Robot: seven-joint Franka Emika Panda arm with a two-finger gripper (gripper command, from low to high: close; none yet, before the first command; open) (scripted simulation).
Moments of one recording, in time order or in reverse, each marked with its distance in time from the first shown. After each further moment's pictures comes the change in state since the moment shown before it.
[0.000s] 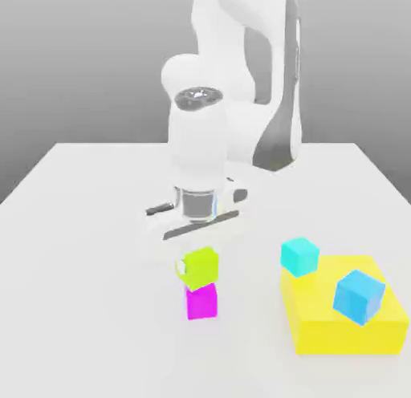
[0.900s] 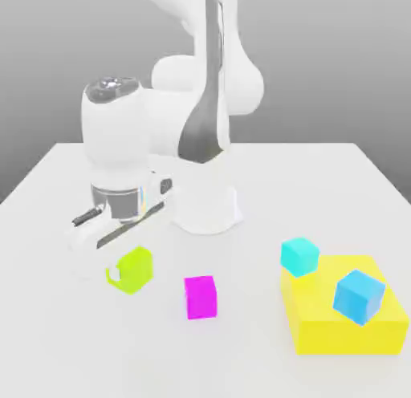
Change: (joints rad) arm 0.560 0.041 -0.964 0.122 -0.587 -0.175 -0.128
